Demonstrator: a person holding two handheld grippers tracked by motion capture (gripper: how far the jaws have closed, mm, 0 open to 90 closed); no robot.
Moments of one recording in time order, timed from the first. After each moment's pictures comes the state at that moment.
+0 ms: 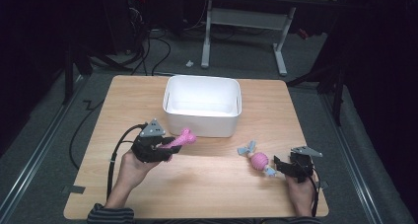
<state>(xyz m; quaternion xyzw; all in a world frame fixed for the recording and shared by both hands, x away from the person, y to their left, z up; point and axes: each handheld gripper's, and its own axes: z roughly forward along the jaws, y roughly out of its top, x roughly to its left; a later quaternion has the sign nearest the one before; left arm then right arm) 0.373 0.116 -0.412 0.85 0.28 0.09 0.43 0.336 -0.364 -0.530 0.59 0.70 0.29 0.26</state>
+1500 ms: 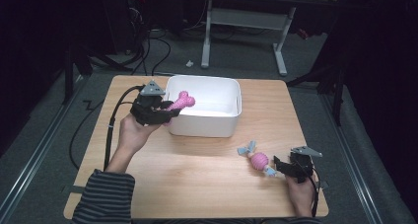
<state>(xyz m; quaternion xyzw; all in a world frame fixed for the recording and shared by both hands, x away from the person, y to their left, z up) 0.435 0.108 -0.345 0.84 0.31 0.15 0.43 0.336 -0.364 -0.530 0.59 0.70 0.29 0.26</state>
